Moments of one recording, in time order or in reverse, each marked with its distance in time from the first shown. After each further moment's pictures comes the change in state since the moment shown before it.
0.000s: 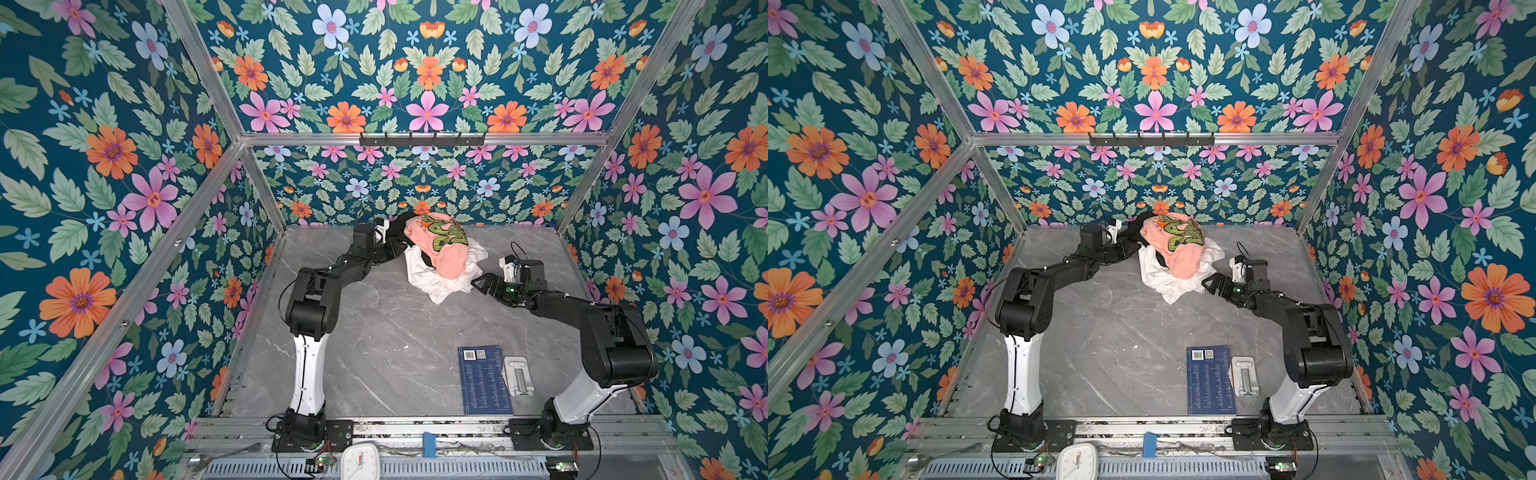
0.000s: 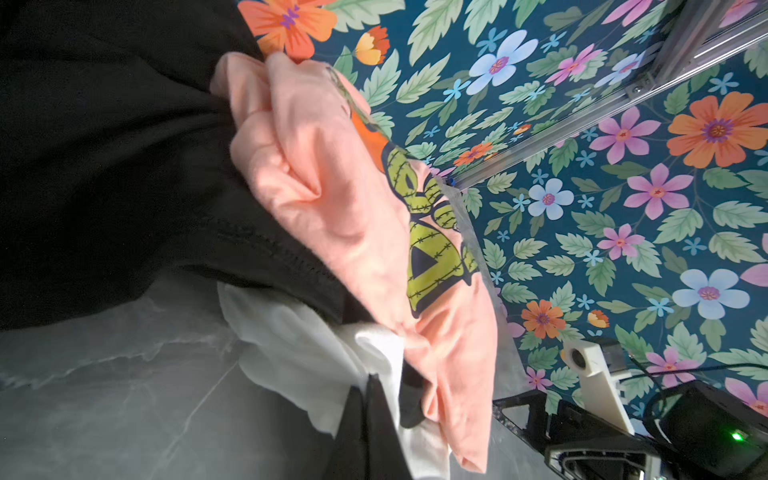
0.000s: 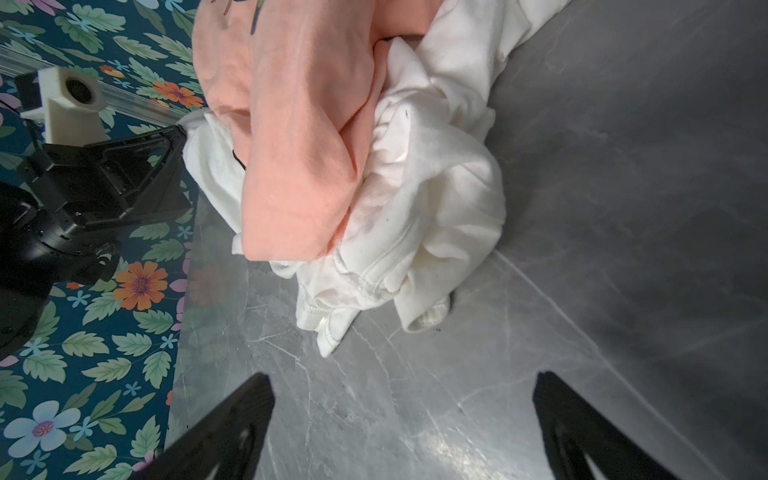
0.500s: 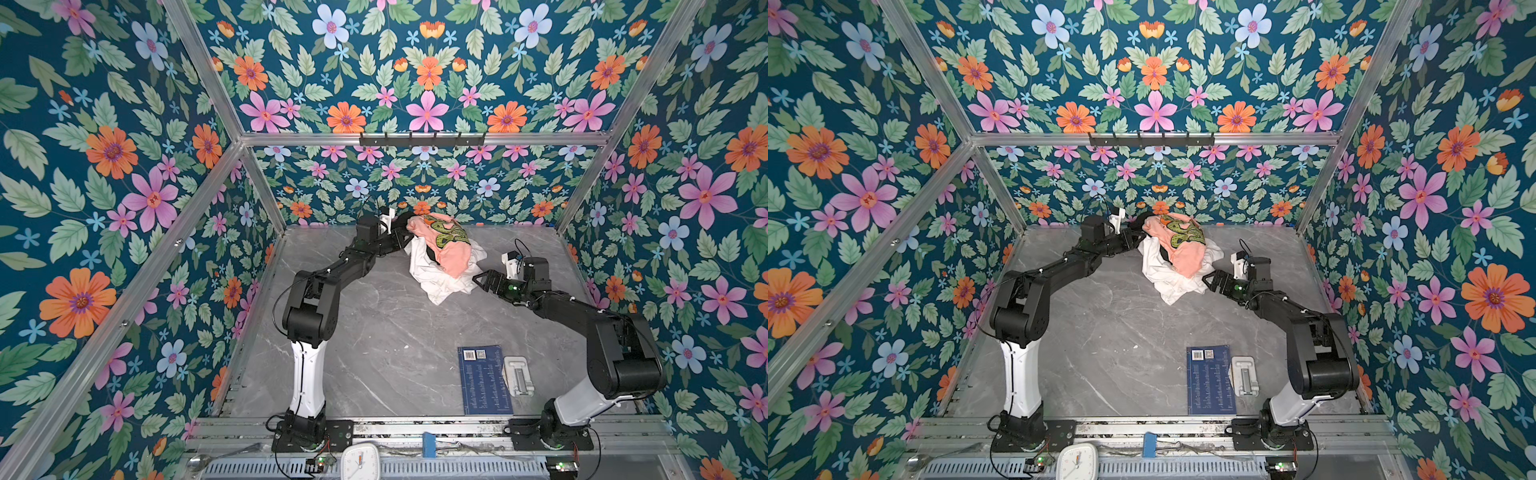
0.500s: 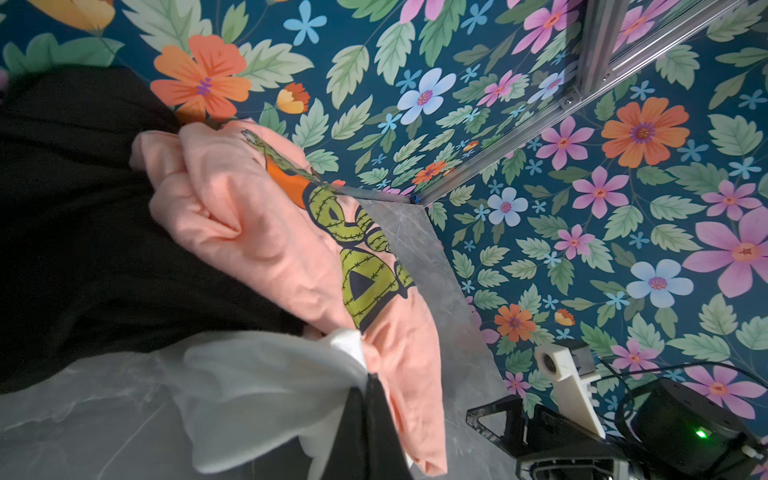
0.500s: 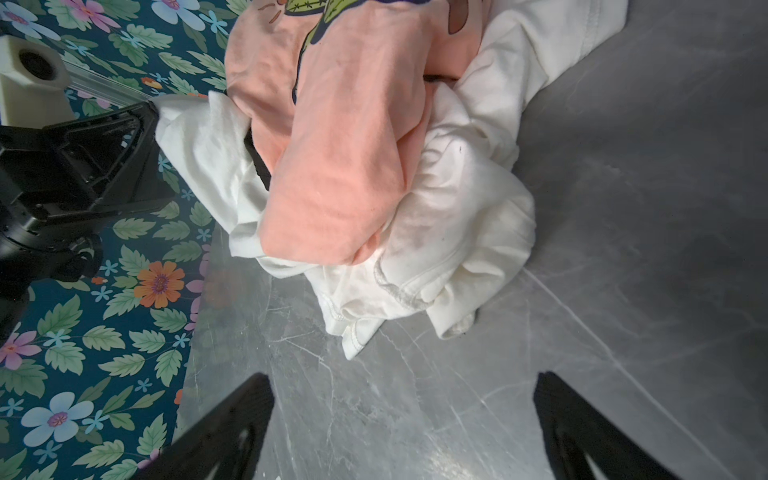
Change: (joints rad) left arm -0.042 -0.081 0.033 -0.006 -0.022 -0.004; right arm 0.000 -0.068 -0.006 -0.005 -0.006 0.000
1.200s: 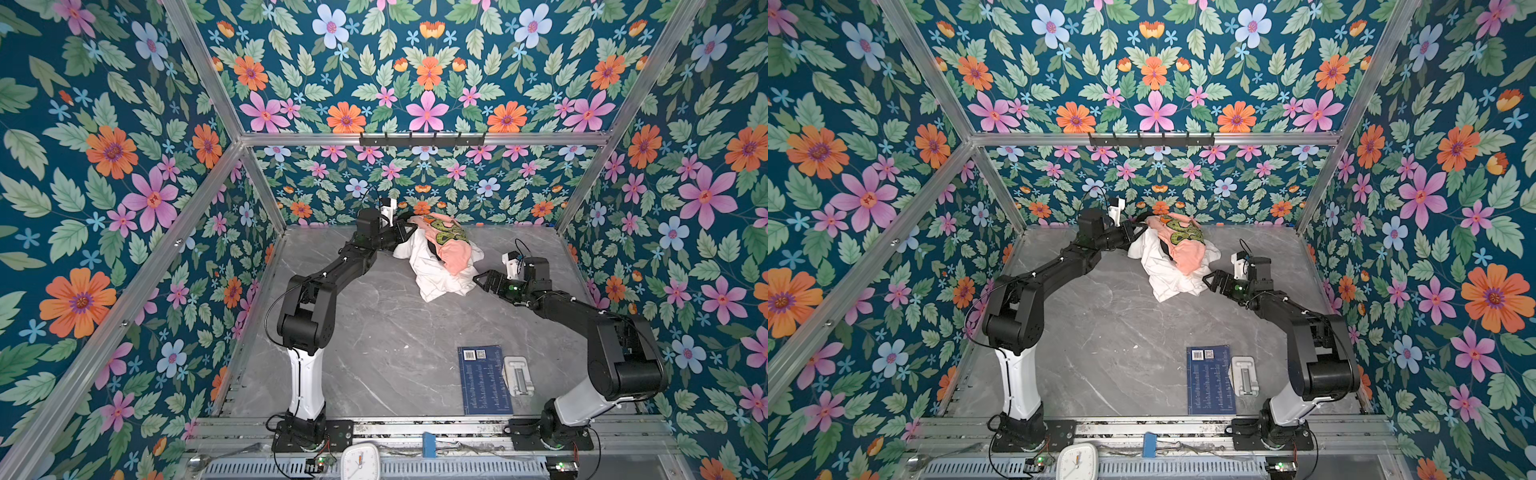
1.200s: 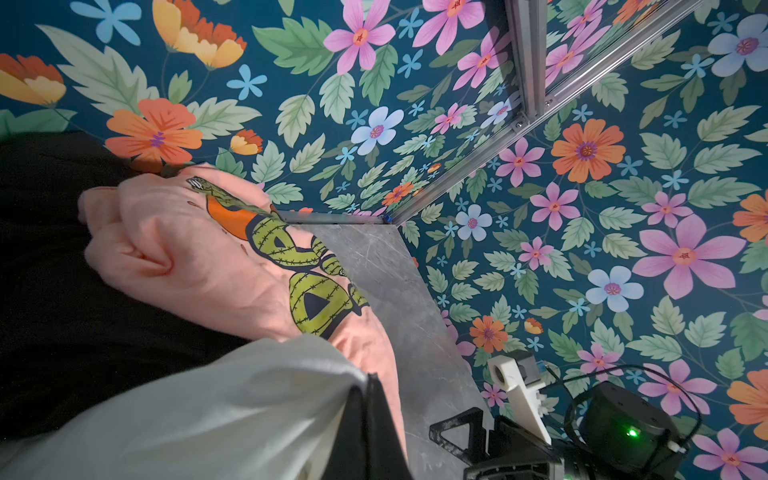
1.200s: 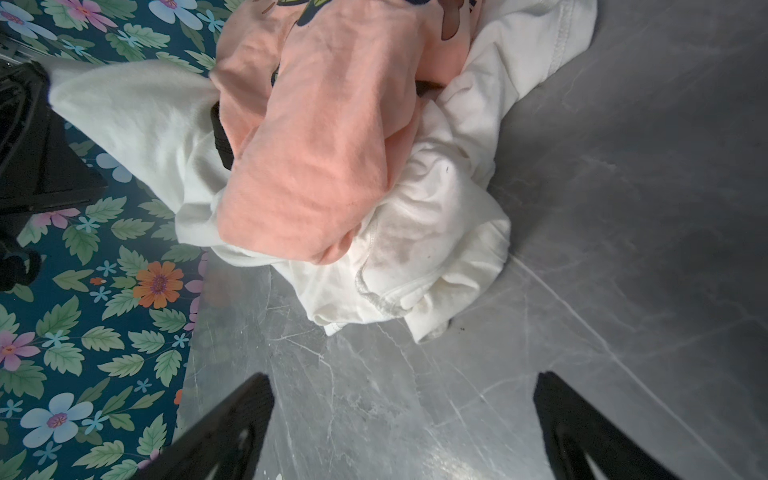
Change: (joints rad) left arm -0.024 -0.080 0.007 0.000 -0.018 -0.041; right arm 0.000 -0.009 0.000 -0.016 0.005 0.000
